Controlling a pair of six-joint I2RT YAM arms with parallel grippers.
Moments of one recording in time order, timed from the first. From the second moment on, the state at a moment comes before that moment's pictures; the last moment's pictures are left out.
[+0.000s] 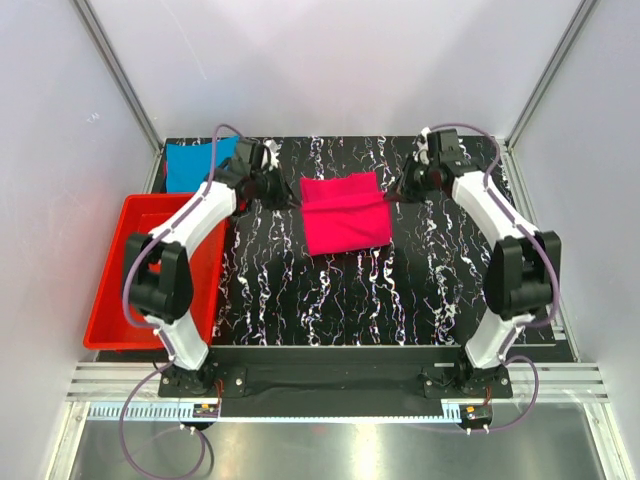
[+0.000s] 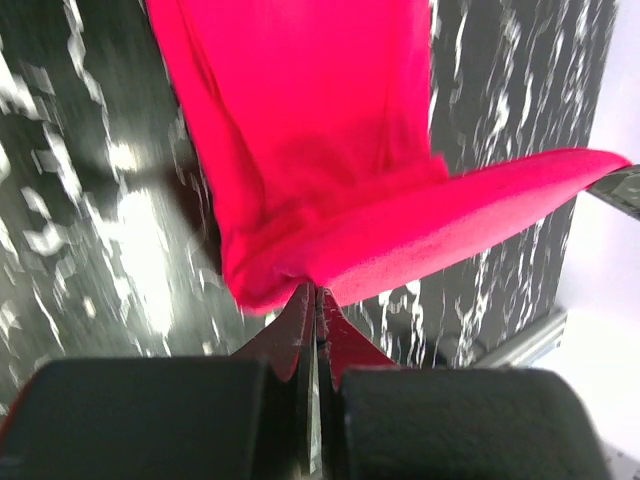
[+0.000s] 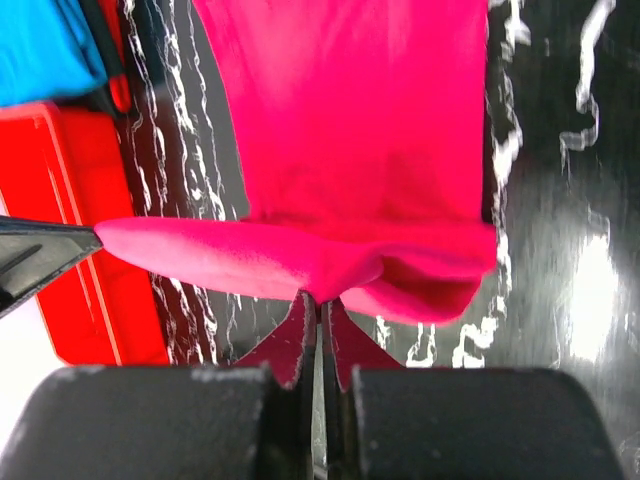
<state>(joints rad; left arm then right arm) -0.33 1.72 1.38 -0.50 0.38 -0.62 0.18 1.72 1.44 -0.58 -0.40 0.54</state>
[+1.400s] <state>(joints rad) -0.14 2.28 1.82 -0.26 0.56 -0.53 0.14 2.28 1.80 -0.30 -0.47 0.54</state>
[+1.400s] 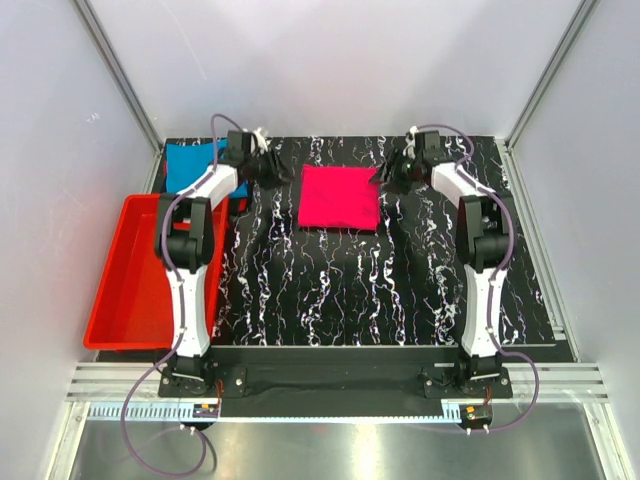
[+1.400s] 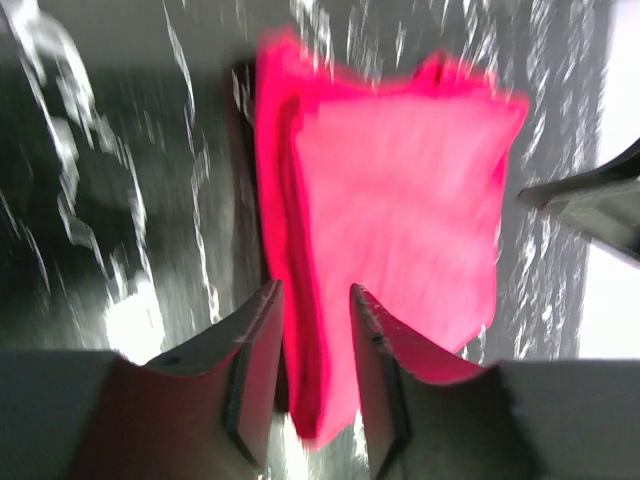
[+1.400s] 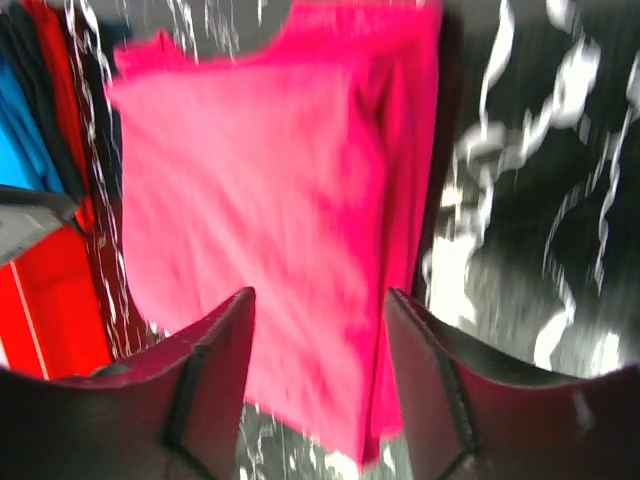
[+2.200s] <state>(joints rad) -0.29 2.13 1.49 -0.31 0.43 -0.46 0.13 2.21 1.49 -0.26 -0.65 0.51</state>
